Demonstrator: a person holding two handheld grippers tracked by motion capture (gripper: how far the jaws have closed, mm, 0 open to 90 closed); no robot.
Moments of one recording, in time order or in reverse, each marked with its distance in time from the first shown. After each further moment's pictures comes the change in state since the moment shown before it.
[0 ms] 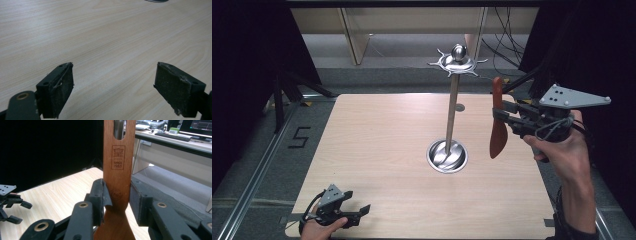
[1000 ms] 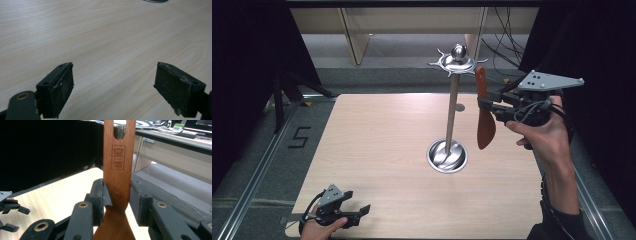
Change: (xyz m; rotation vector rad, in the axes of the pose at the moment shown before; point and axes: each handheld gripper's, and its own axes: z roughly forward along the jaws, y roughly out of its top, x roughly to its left) left arm 0.000 0.000 0.000 0.003 -0.002 0.002; right arm 0.000 0.020 0.036 0.038 0.021 0.018
